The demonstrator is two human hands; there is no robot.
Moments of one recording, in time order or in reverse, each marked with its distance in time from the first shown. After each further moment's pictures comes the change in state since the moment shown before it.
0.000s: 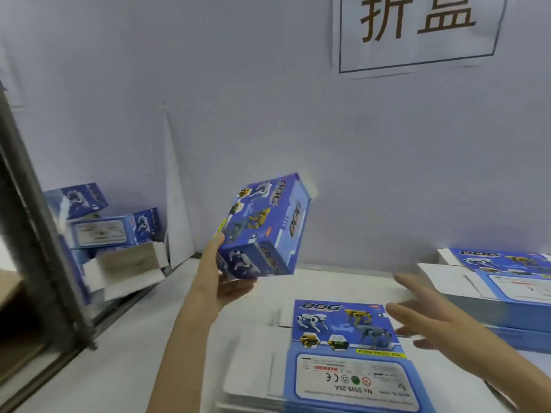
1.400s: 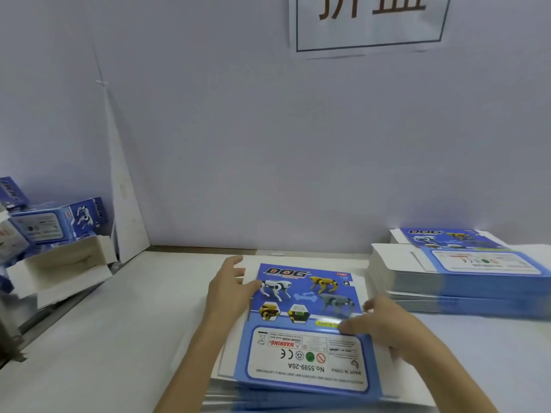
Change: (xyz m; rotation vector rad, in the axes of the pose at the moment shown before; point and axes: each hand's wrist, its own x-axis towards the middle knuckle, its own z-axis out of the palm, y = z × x) left_hand 0.011 -0.084 0.046 0.835 -0.068 0.324; right_hand 0.013 0.020 0.021 -0.151 0.083 0.423
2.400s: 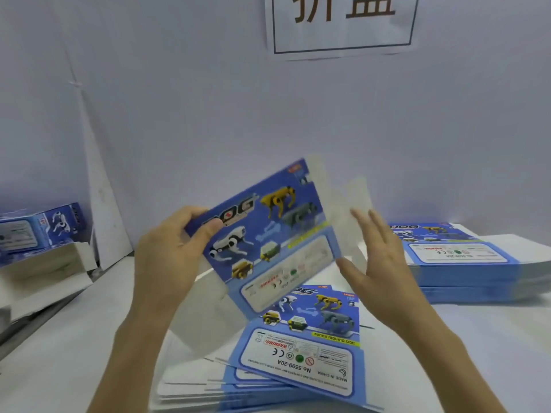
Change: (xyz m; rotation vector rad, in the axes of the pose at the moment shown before) left_hand -0.039 0.075 -0.074 0.026 0.309 0.612; right_hand -0.035 -0.027 -0.028 -0.157 0.517 -0.687
